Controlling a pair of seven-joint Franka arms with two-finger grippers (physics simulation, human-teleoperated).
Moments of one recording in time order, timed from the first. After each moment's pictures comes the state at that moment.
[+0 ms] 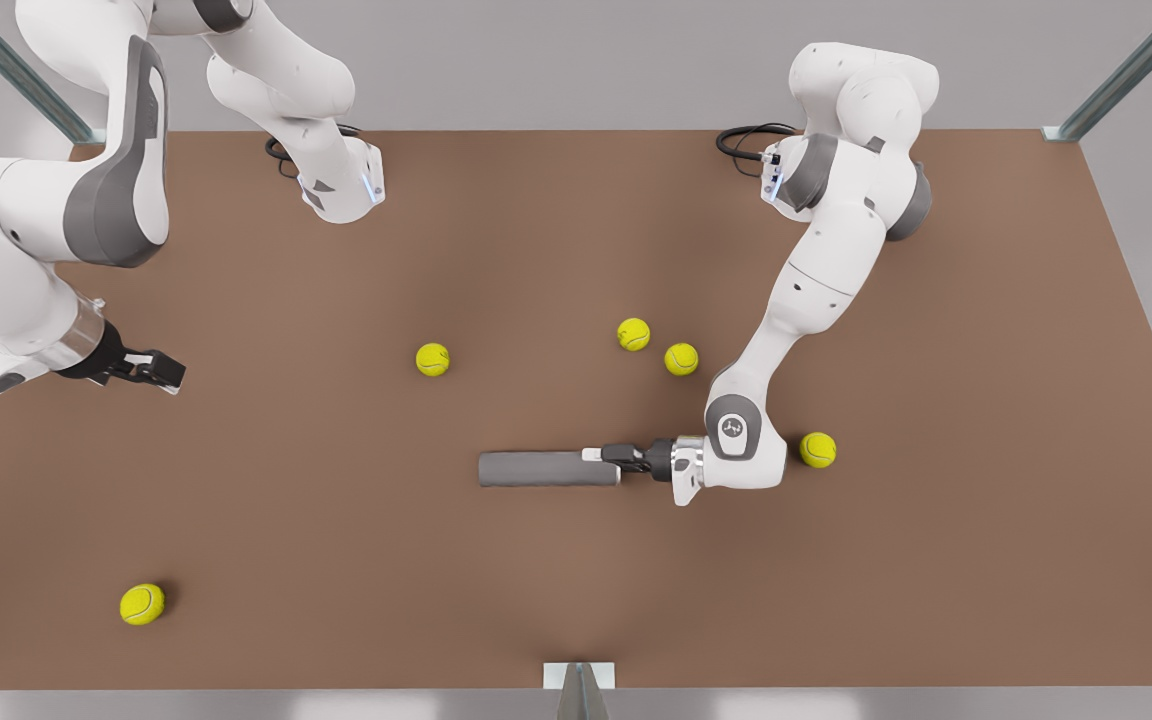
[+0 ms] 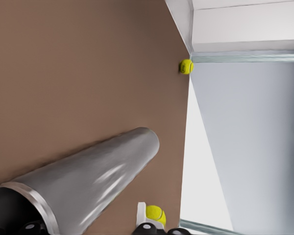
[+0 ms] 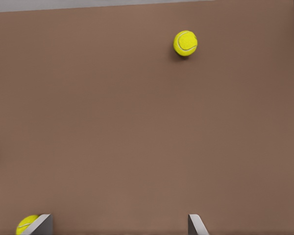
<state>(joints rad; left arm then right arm) -0.26 1.06 -0.23 -1.33 -1.38 2.12 0.66 -0.11 0.20 0.10 -1.43 -0.10 1.61 0.10</state>
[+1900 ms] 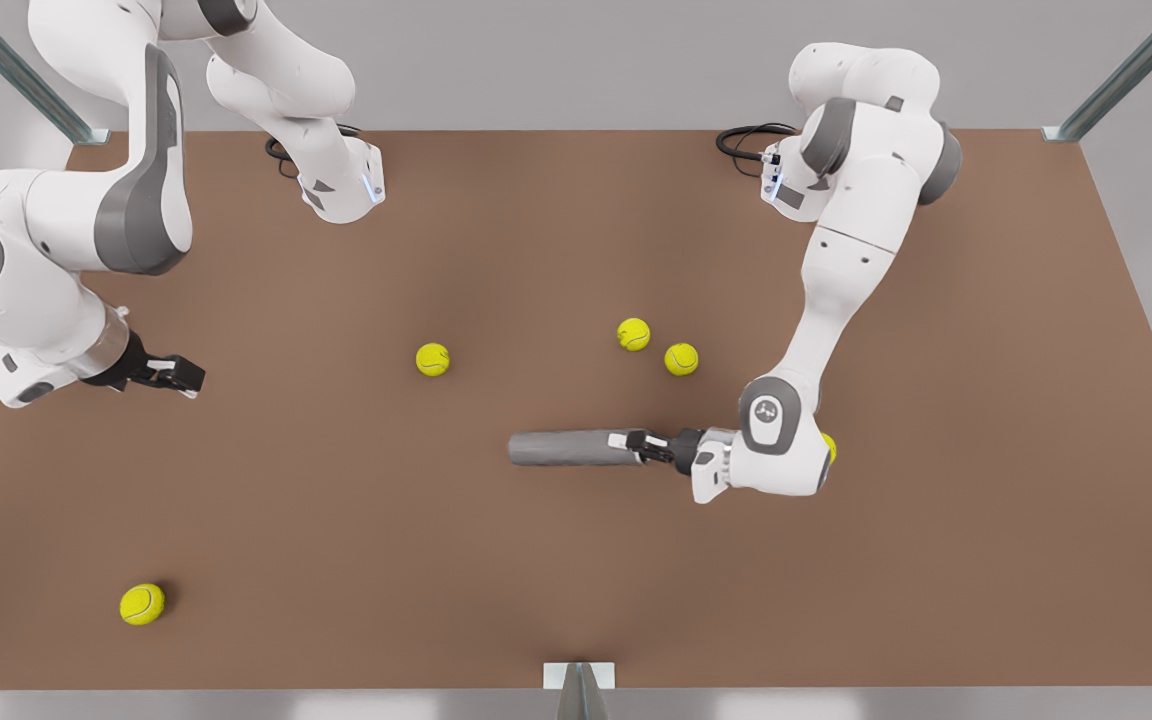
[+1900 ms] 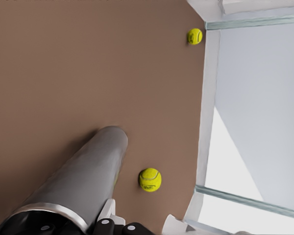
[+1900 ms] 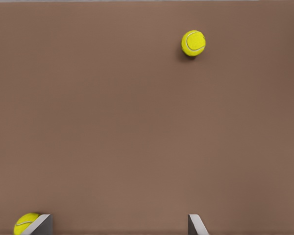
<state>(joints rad) -0.25 0.85 -0.15 -1.37 -1.14 1.95 0.41 -0.07 0.21 0.10 -1.43 -0.12 1.61 0.11</state>
